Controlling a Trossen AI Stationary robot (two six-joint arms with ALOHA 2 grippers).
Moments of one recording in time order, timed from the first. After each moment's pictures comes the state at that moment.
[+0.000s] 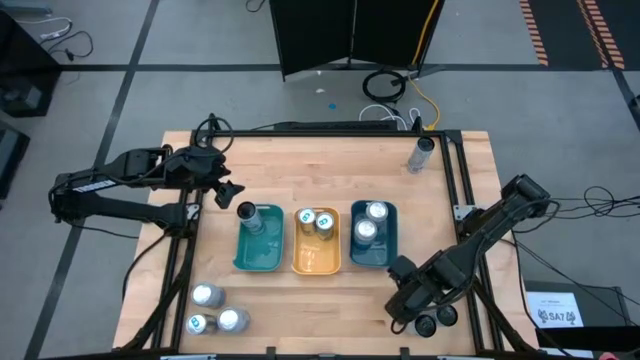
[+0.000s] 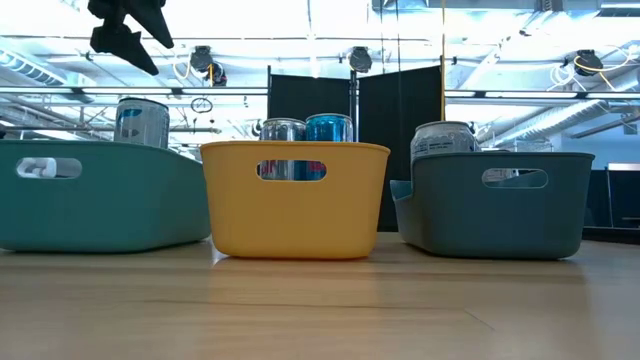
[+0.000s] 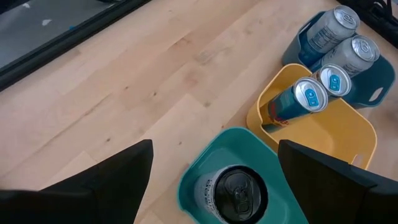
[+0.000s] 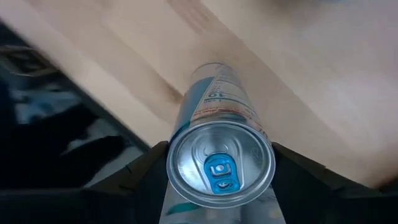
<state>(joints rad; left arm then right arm) 0.15 0.84 1.08 -1.09 -0.19 -0.56 0.69 1.62 1.42 -1.15 -0.06 1.57</state>
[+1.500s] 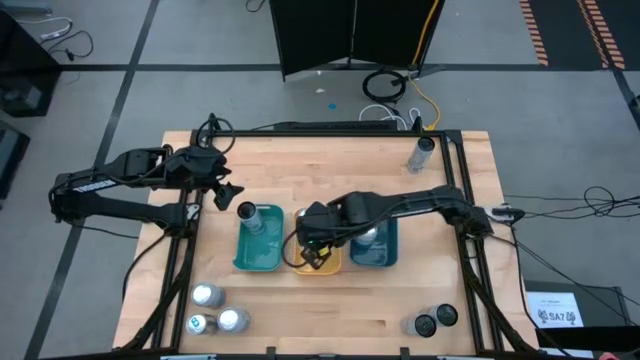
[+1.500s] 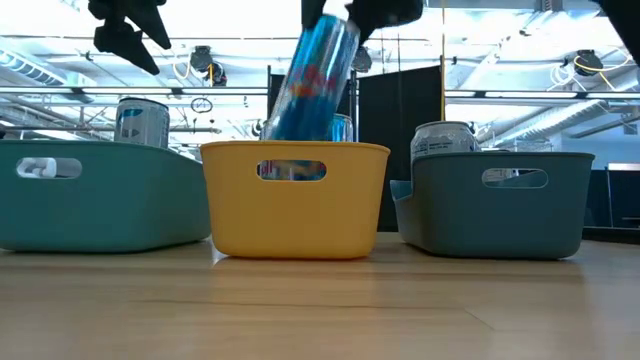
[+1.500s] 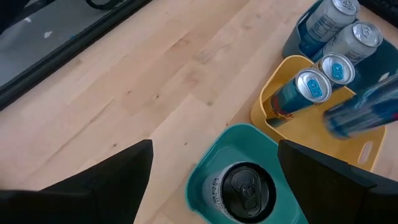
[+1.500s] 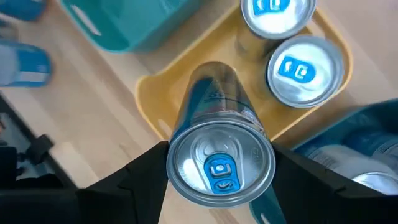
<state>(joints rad) 0.15 0.84 1.08 -1.09 -0.19 -0.48 0.20 2.18 2.36 -1.45 0.07 0.93</state>
